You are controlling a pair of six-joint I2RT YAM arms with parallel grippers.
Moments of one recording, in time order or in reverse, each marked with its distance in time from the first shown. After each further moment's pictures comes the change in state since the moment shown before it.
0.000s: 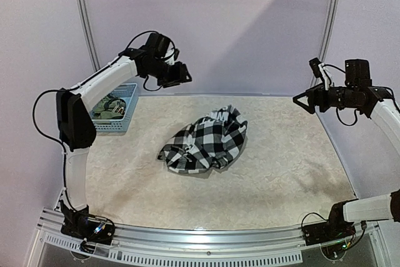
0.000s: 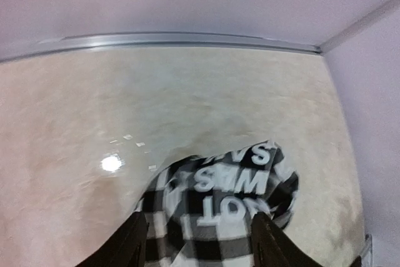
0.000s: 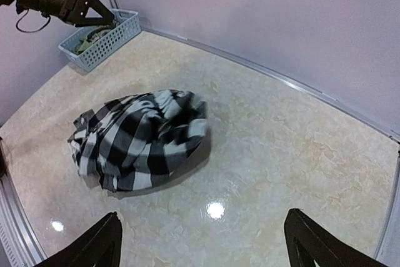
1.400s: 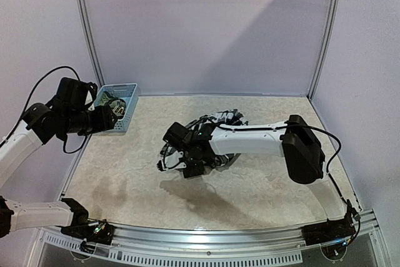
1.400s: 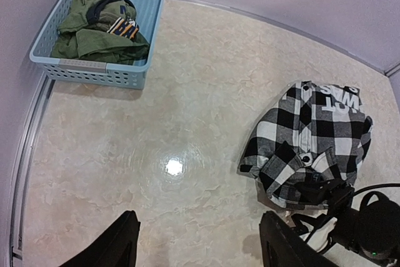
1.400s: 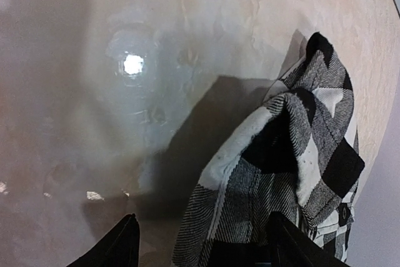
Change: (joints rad) left arm 0.080 -1.188 -1.186 -0.061 -0.412 -0.047; right arm 1.072 1.211 0.767 -0.120 0.883 -0.604
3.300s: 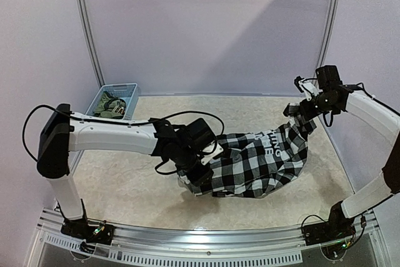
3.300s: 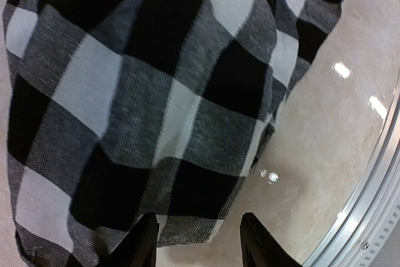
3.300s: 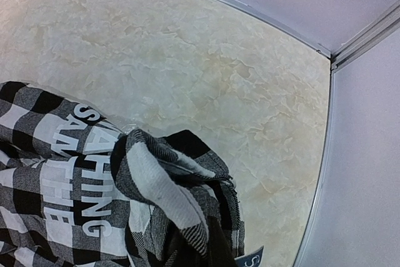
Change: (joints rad) left arm -0.636 0.890 0.305 0.176 0.269 0.437; right arm -0.965 -0.941 -0.755 0.118 -0.265 0.545
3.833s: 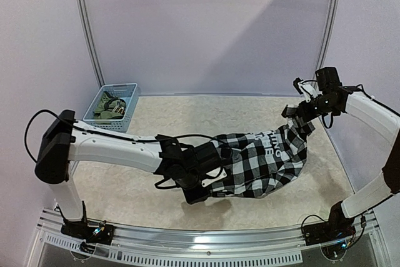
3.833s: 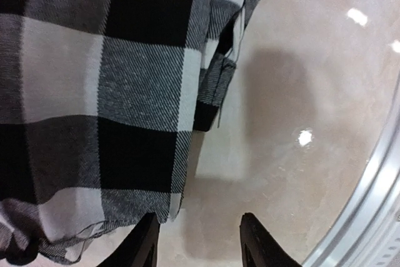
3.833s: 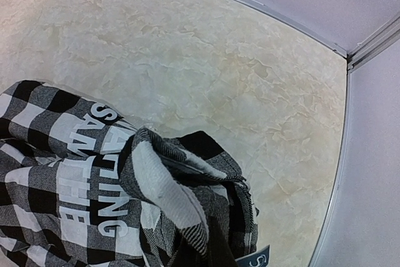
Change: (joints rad) left arm -0.137 0.006 -0.050 -0.067 -0.111 0.090; right arm -0.003 0.000 -0.019 0.005 -0.066 0.025
